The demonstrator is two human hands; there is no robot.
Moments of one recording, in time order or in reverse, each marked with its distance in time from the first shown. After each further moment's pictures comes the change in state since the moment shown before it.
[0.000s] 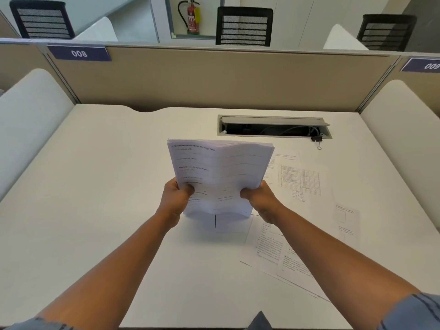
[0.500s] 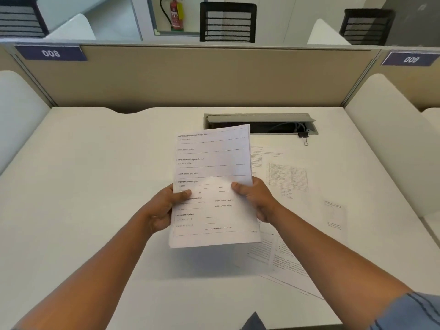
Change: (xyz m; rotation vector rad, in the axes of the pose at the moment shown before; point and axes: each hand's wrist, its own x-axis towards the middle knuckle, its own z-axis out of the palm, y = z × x) left_hand 0.015 -0.004 -0.005 -0.276 -0.447 -0.393; right_hand 0.007 0.005 -0.022 0.209 0.079 0.154
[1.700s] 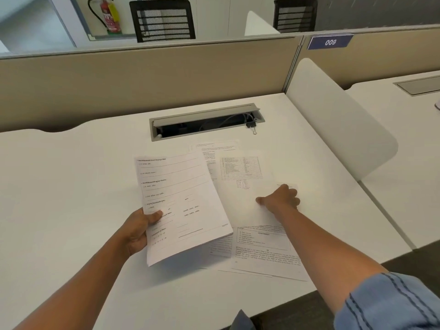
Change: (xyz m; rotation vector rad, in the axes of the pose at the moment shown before) left_hand 0.049 -0.047 0.031 0.060 0.204 -0.113; right_hand -0.017 0.046 -0.174 -0.741 0.789 0.478
